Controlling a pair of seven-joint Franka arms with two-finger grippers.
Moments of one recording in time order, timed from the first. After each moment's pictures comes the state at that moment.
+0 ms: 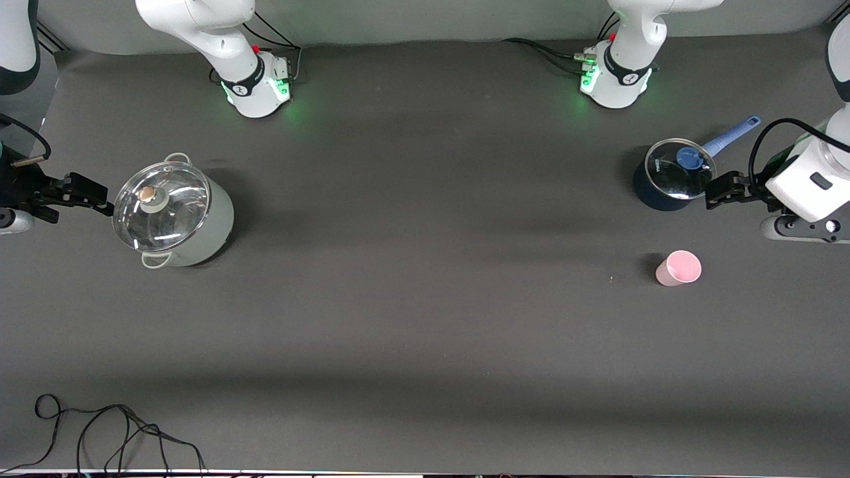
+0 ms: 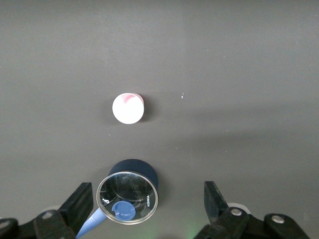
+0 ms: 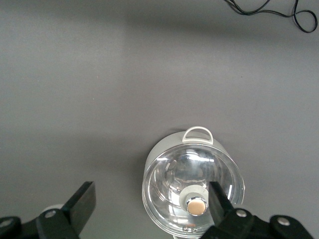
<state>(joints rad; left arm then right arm) 0.00 0.10 -0.07 -1.55 0.04 1.53 0.00 0.08 0.01 -0.16 -1.67 0.00 1.67 -0.18</state>
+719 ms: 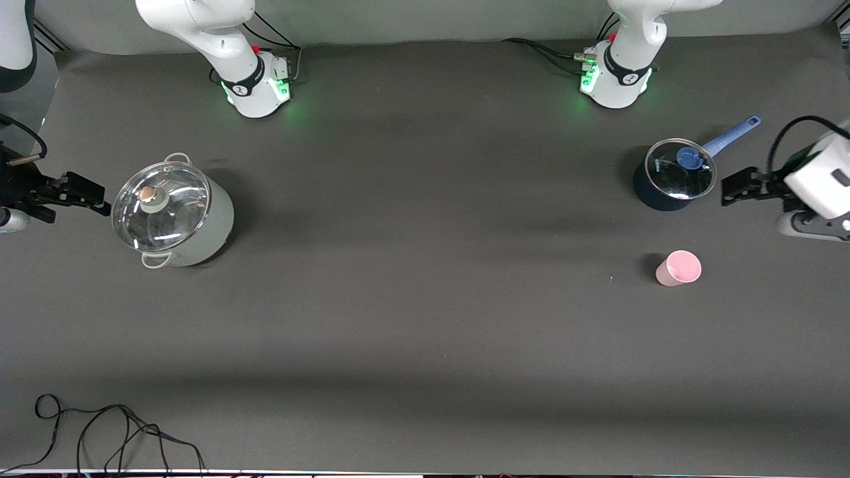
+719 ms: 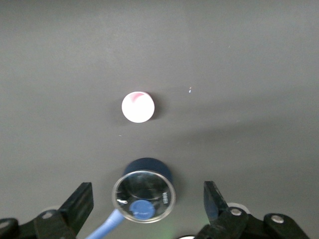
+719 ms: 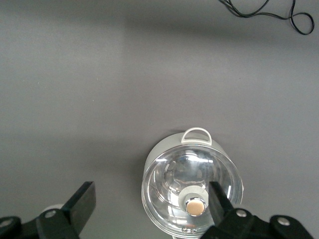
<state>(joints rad) 0.06 0.09 -0.06 -1.55 0.04 1.52 0.21 0.08 0.00 -0.16 -1.66 0.00 1.67 -0.18</state>
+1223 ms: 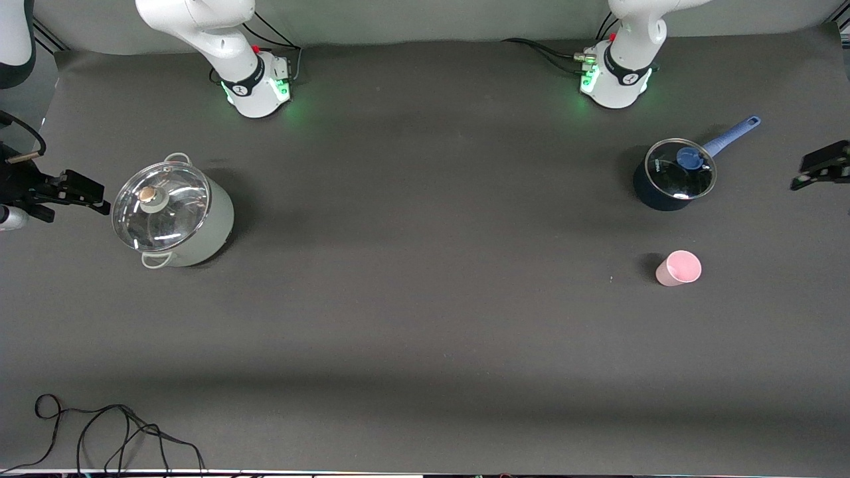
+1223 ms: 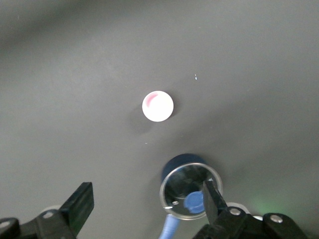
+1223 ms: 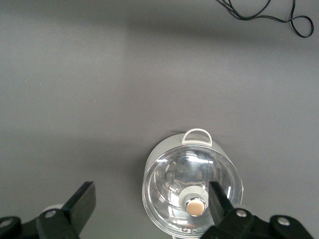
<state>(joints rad) 0.27 0.08 -0.05 -1.53 -0.05 1.54 0.77 0.08 0.00 -0.16 -1.65 0.00 1.66 -0.18</state>
